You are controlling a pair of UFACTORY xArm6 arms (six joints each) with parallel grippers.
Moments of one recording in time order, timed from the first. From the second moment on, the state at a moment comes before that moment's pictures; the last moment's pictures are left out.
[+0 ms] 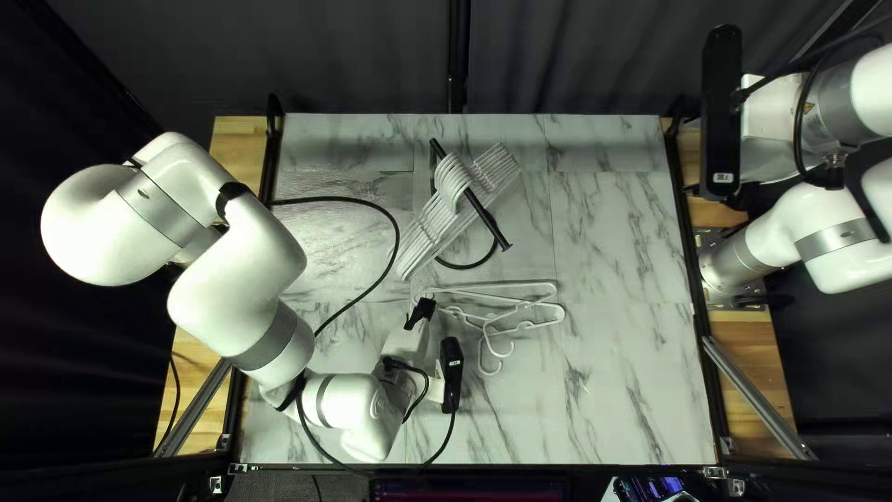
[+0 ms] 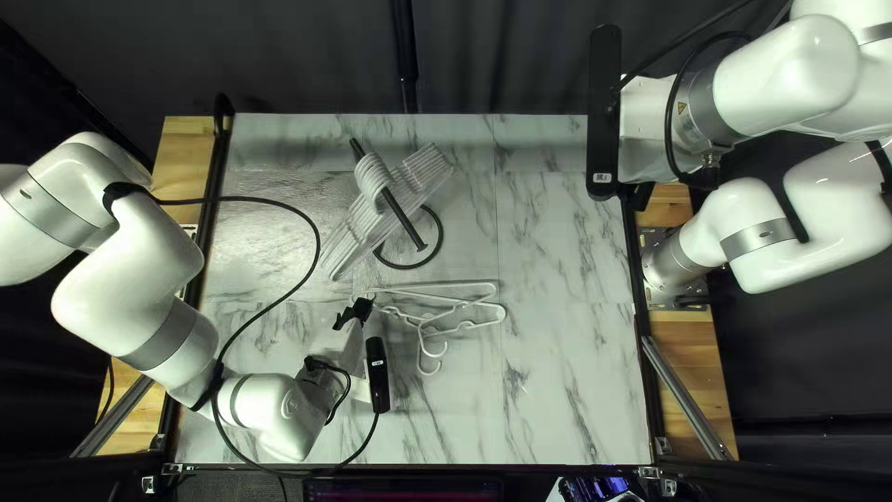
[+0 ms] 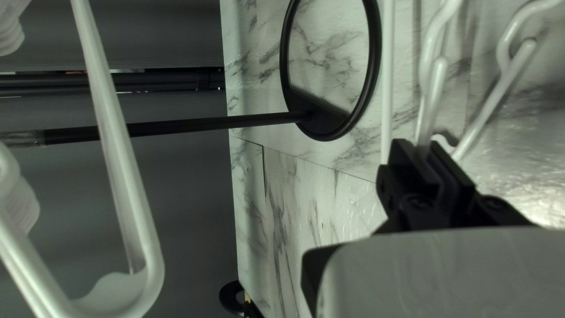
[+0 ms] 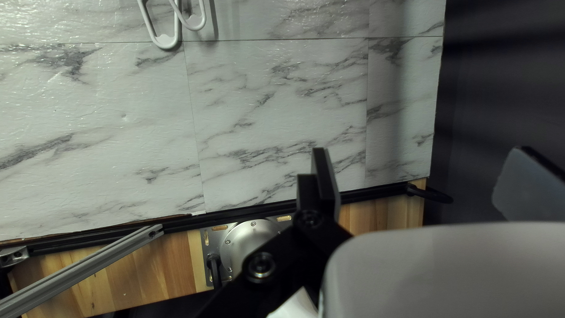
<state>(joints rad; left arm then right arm) -0.70 0.50 -1.09 1.01 1.36 -1.16 0.27 -0.90 -0.89 -0.34 1.60 0.23</state>
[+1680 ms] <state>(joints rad) -0.68 0.52 -1.13 1.01 1.31 -1.13 0.27 -0.90 -0.89 -0.34 1.60 0.23</state>
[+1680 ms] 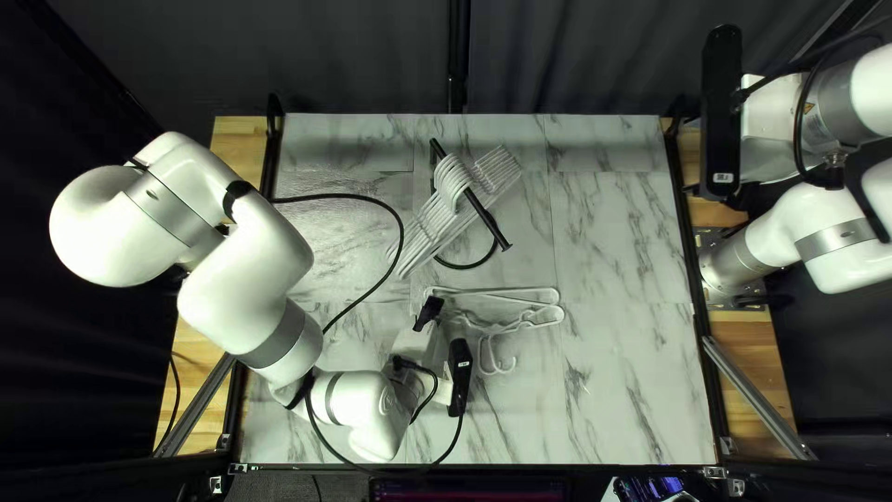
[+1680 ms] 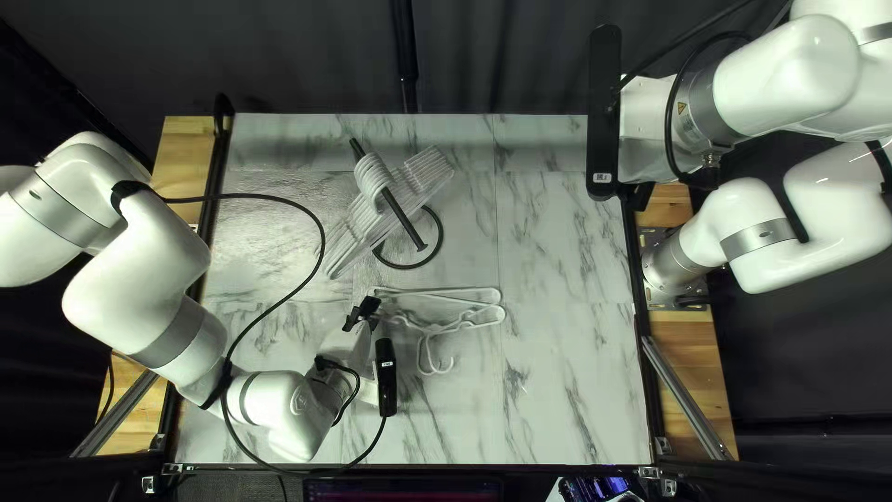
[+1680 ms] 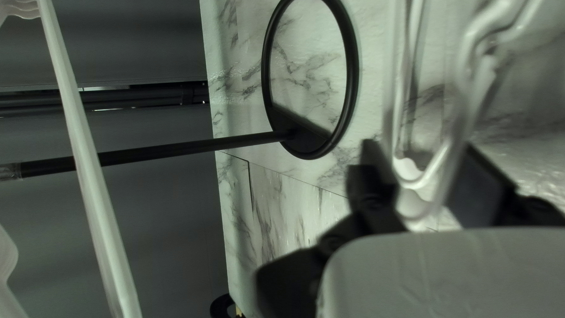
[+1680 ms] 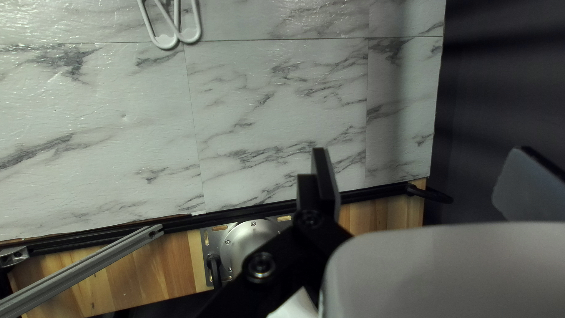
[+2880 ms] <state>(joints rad) -0.62 0.23 -0.92 1.05 0.94 -1.25 0.27 -0.90 -0.89 -0.34 1.60 0.23</state>
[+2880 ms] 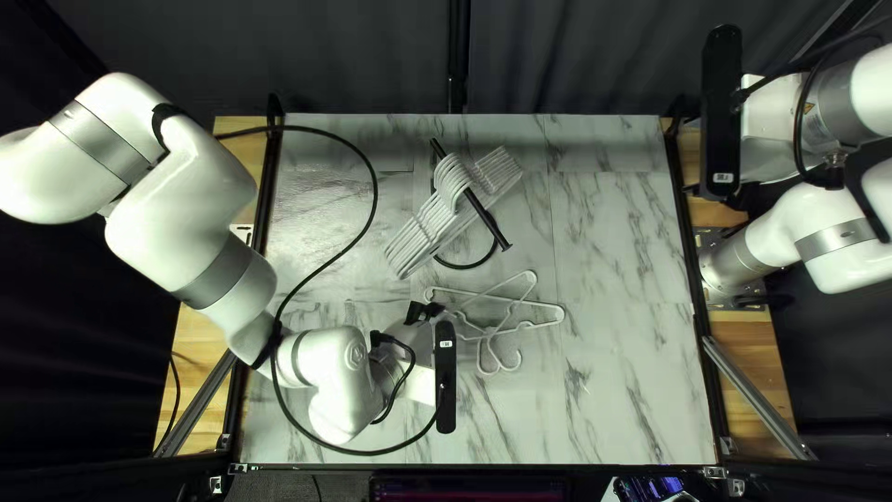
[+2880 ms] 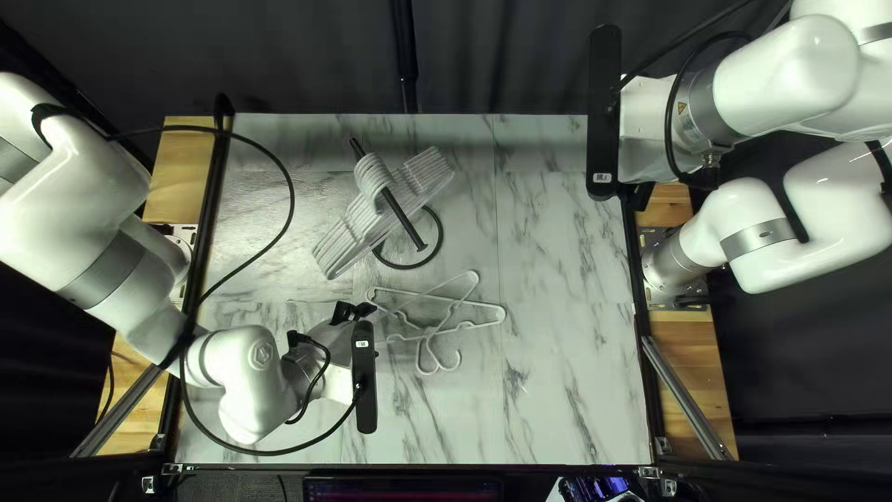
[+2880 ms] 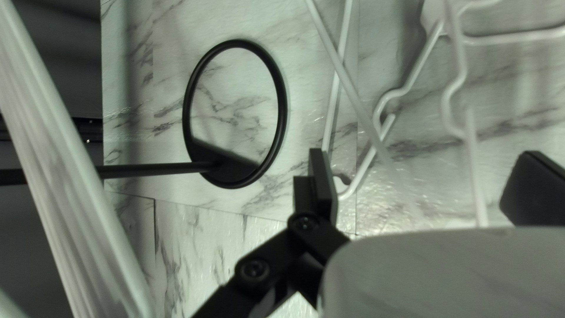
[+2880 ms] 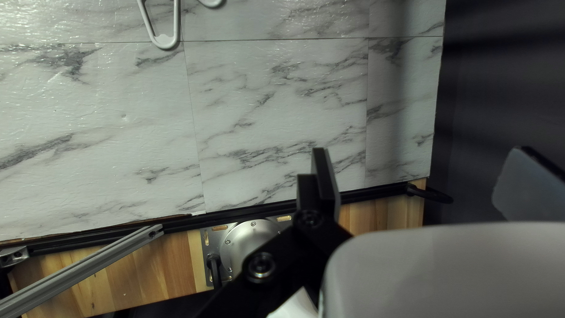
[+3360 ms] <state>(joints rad) -0.73 0.20 -0.96 1.00 1.00 -1.25 0.27 -0.90 -0.89 -0.34 1.60 0.23</state>
